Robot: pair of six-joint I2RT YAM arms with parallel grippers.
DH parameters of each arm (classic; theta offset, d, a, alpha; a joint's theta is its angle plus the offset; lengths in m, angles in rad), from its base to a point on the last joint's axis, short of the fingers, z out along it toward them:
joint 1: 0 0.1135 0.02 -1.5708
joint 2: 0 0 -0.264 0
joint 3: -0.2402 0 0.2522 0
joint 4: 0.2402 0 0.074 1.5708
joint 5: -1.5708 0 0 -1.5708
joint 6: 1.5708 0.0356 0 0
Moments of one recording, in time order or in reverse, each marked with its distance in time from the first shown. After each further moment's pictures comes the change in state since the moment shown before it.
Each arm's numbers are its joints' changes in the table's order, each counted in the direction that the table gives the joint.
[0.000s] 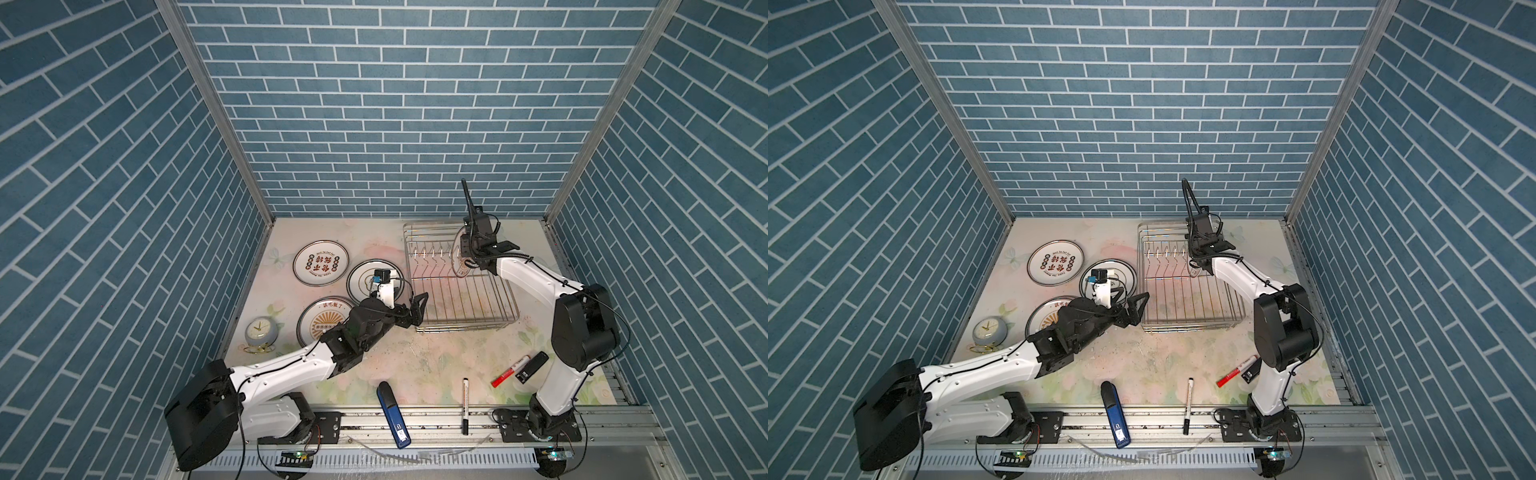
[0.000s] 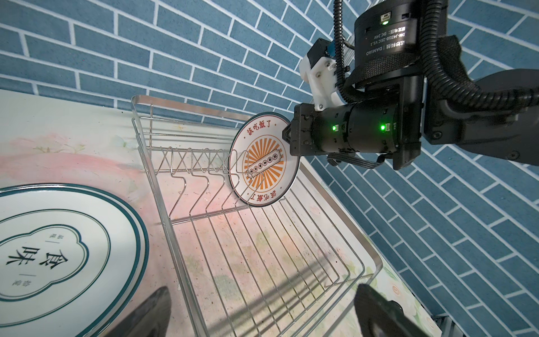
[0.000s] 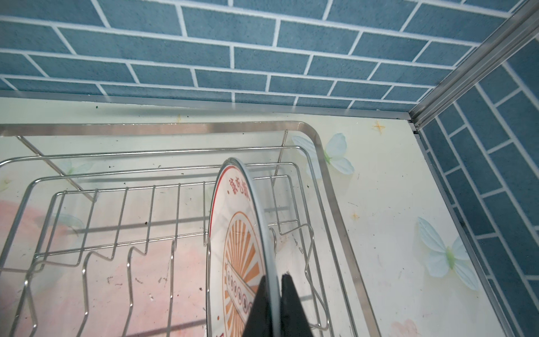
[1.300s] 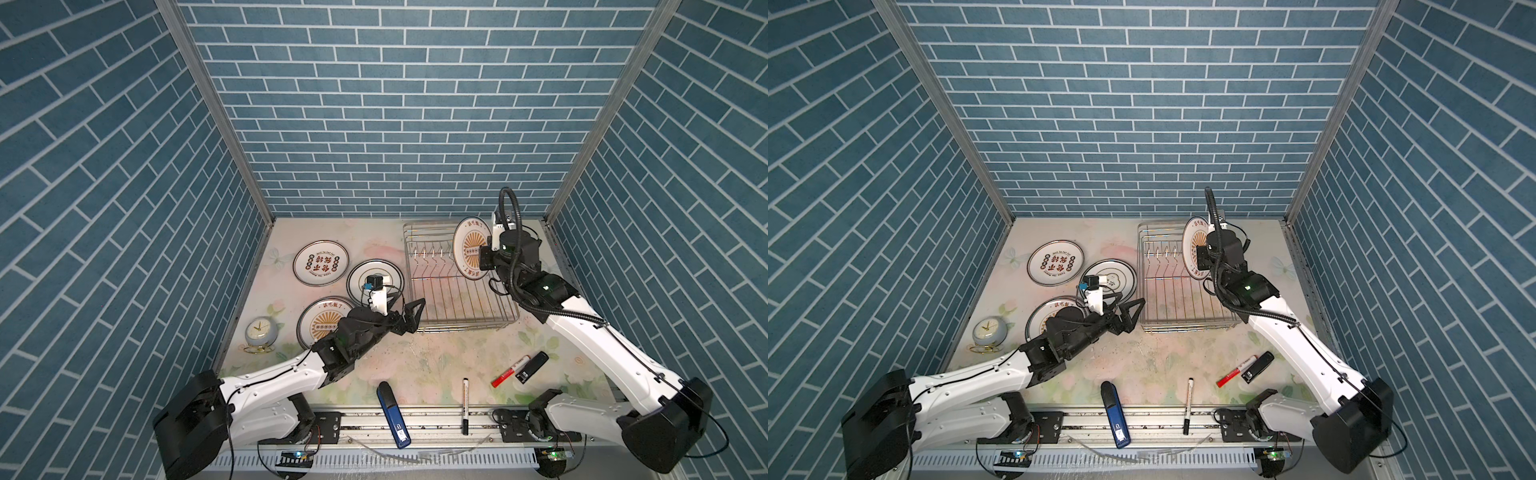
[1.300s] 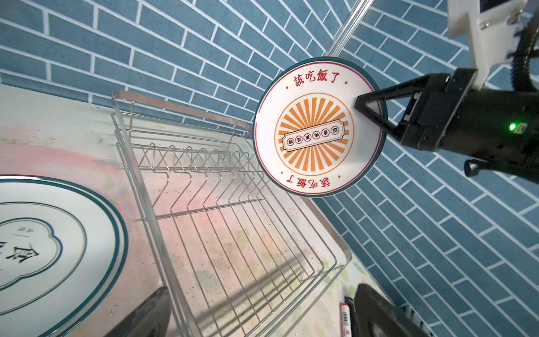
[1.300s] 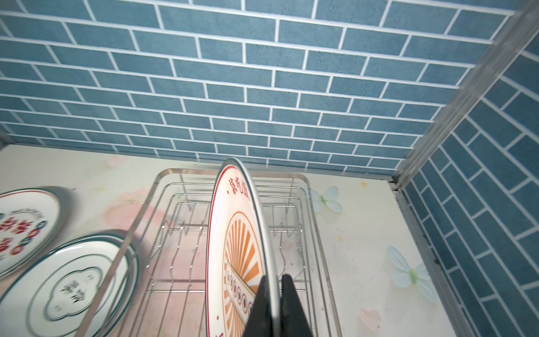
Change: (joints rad) left arm 0.000 -0.084 0.110 -0.126 -0.086 -0.060; right arm 0.117 -0.642 0.299 -0.006 0.091 -0.052
